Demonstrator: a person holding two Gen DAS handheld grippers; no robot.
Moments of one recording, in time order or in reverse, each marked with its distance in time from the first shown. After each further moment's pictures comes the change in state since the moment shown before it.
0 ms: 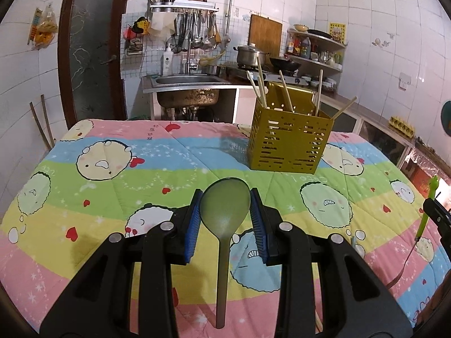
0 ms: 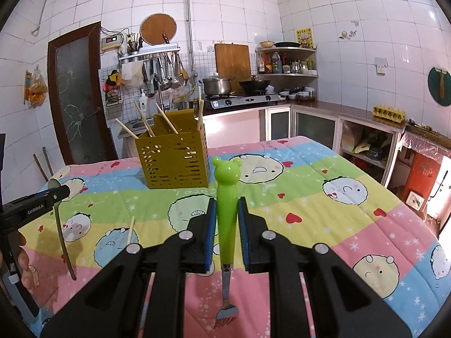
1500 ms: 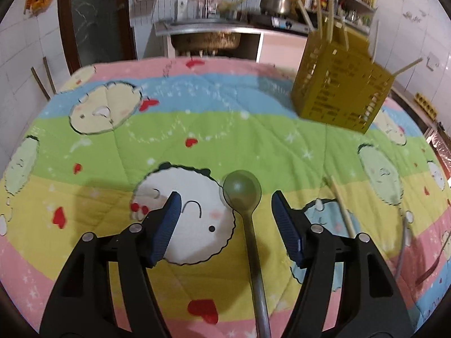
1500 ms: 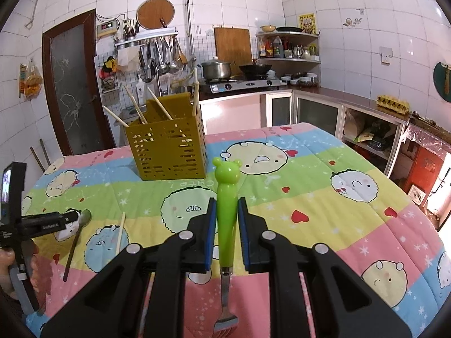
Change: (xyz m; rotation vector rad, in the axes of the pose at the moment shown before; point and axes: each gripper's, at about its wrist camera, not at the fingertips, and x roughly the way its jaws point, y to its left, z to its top) left arm 0.094 0.046 -0.019 -0.038 0.314 0.080; right arm 0.041 -0.001 0.004 0.001 0.095 -0.003
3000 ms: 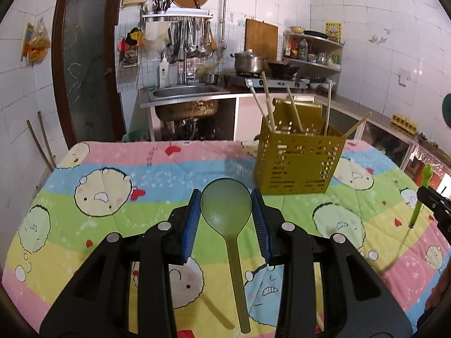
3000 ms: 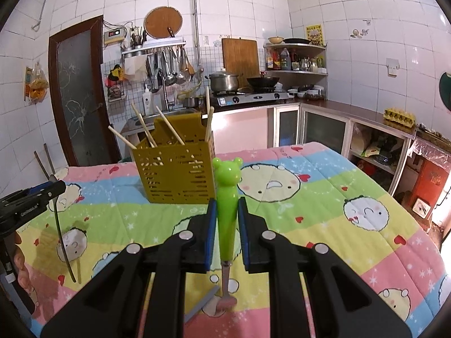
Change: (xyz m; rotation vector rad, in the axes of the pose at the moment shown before) left arm -0.084 -0.039 0.037 0.093 -0.348 -0.057; right arm 0.009 0.019 0.032 -0.021 -0.067 0.024
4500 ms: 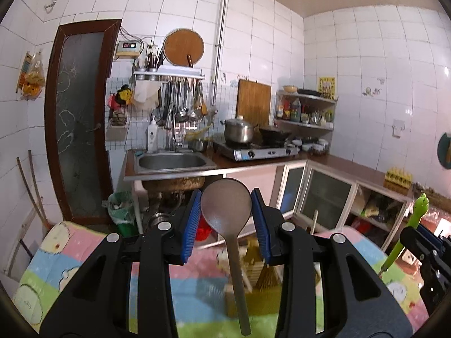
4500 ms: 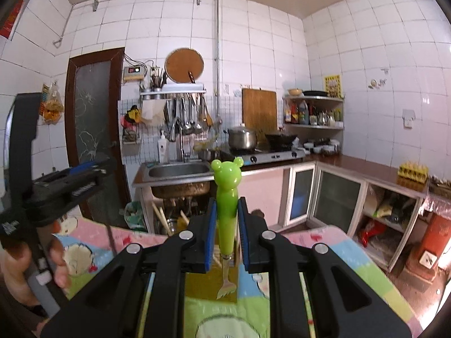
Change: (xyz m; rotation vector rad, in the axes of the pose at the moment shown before) left arm 0.016 -0.048 0.170 -0.032 -0.292 -0.034; right arm 0.007 0.053 0.147 -0.083 -0.235 0.060
